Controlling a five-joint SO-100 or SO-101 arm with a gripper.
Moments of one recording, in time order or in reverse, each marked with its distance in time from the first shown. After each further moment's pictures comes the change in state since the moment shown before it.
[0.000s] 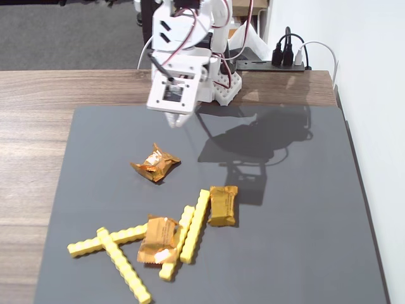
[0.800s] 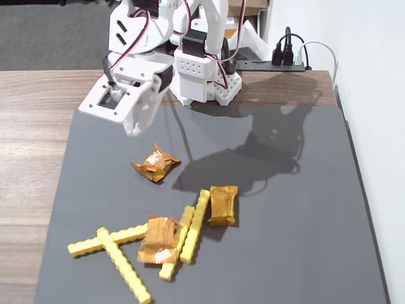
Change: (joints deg) arm 7.9 -33.0 -33.7 0.0 7.6
